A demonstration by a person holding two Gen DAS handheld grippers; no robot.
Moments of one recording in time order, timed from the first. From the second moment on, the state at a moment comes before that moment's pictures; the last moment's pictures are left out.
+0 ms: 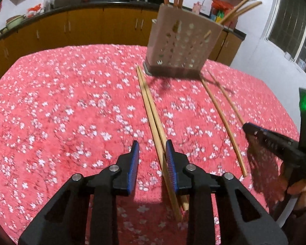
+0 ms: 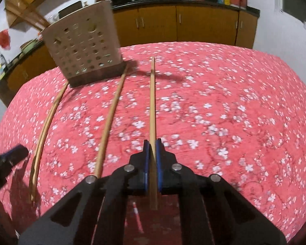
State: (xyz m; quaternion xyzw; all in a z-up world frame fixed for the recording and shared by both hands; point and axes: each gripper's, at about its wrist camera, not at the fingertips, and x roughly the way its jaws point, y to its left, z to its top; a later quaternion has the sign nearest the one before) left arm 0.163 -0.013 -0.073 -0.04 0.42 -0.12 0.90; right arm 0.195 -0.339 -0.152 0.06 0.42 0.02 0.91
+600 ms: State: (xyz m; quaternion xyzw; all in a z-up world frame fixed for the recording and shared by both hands) left arm 0.162 -0.031 -0.085 0.02 0.42 -0.10 0.90; right arm 0.188 -0.335 -0.152 0.04 0.41 0.03 0.91
